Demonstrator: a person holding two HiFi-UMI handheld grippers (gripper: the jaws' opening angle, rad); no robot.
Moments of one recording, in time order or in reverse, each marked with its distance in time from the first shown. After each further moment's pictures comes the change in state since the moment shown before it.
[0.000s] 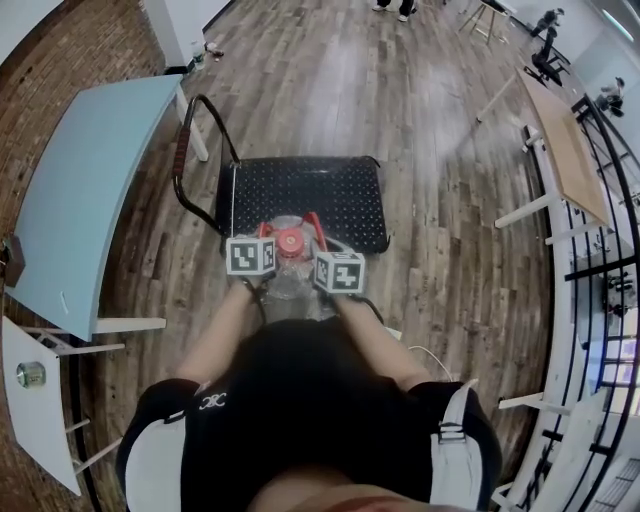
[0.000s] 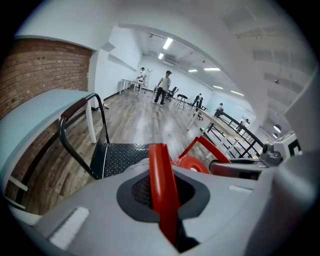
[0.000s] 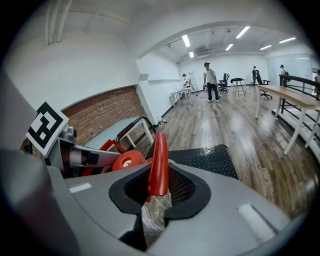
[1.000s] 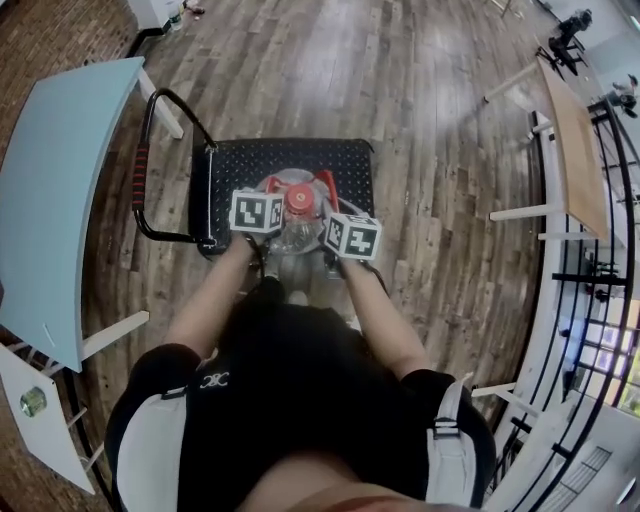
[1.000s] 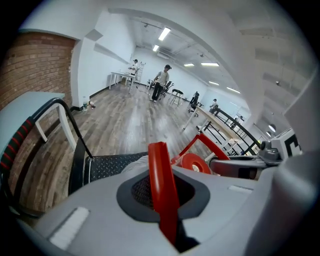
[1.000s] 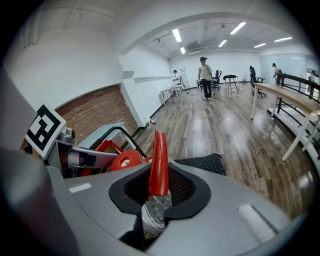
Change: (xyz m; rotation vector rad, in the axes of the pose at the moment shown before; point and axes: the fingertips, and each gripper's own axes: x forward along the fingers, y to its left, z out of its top) left arm 0.161 -0.004 0.160 0.033 0.078 -0.083; right arm 0.121 -0.120 0.145 0.057 0.037 -0.092
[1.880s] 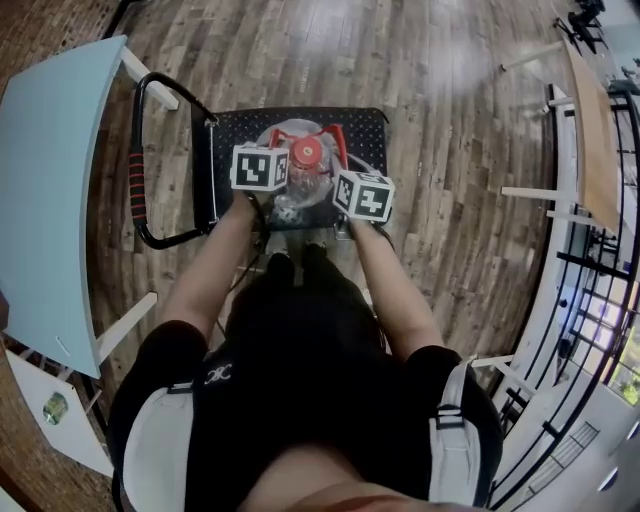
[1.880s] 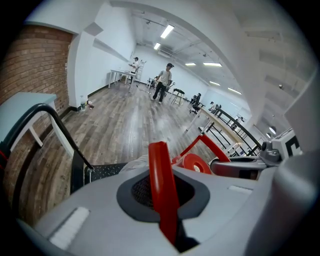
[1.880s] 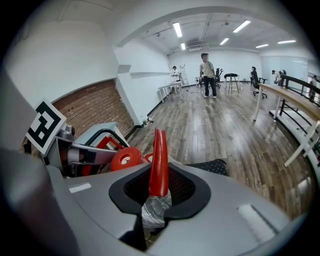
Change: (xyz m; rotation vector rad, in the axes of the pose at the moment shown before) left arm 0.062 0.062 0.080 -0.005 0.020 -0.009; right arm 0.093 -0.003 0.065 -0.002 0.046 -0.033
